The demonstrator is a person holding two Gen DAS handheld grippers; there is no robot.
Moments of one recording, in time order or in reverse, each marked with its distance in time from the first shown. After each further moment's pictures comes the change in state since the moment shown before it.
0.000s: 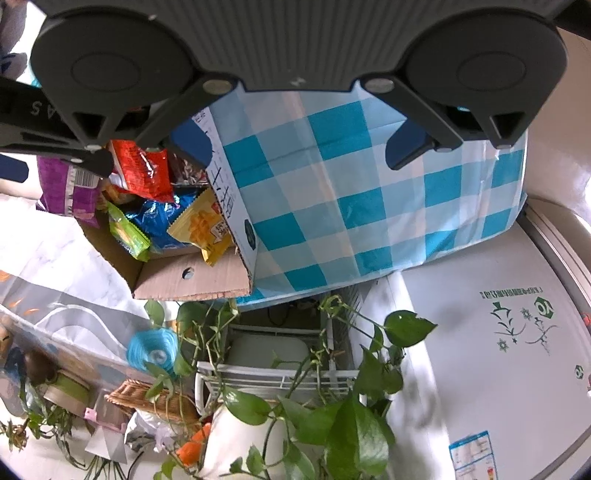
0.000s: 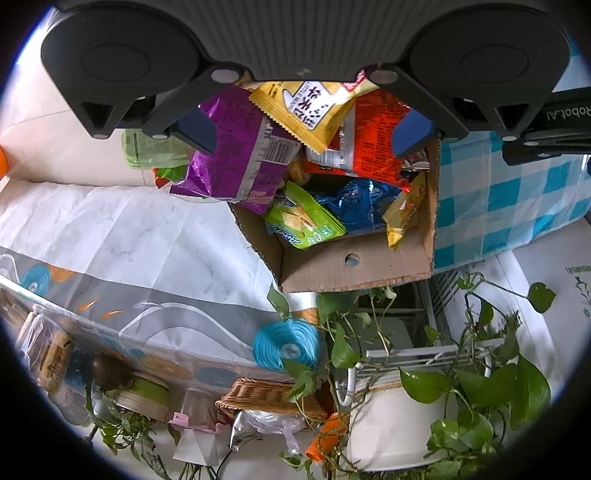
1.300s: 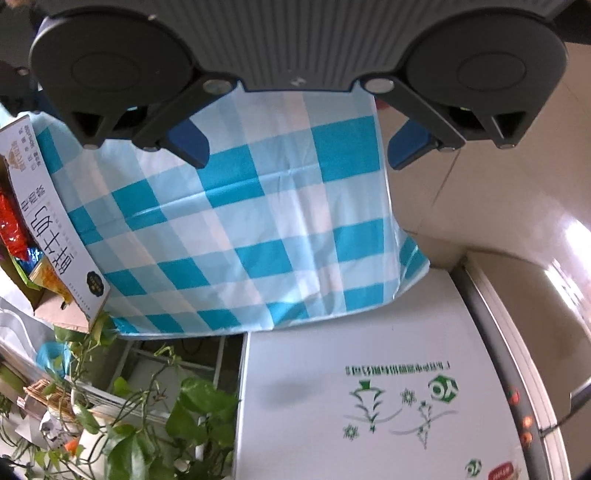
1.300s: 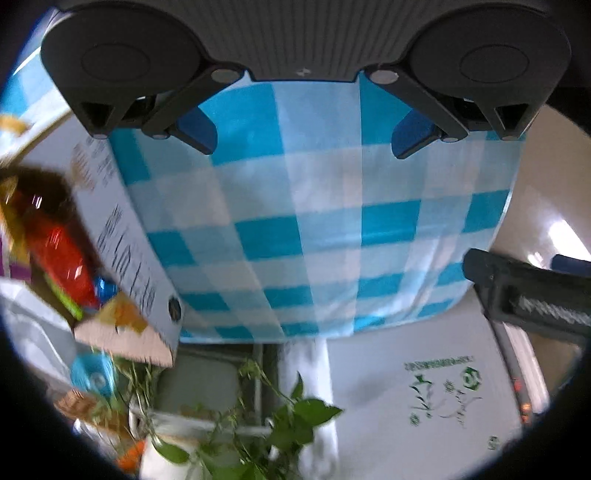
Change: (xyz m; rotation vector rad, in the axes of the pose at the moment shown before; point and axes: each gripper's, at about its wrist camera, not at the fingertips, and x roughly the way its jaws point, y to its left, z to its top) left arm 0.002 0.205 -0.071 -0.095 0.085 0.050; right arm 0.001 0.201 -0.130 -0.143 0.020 0.221
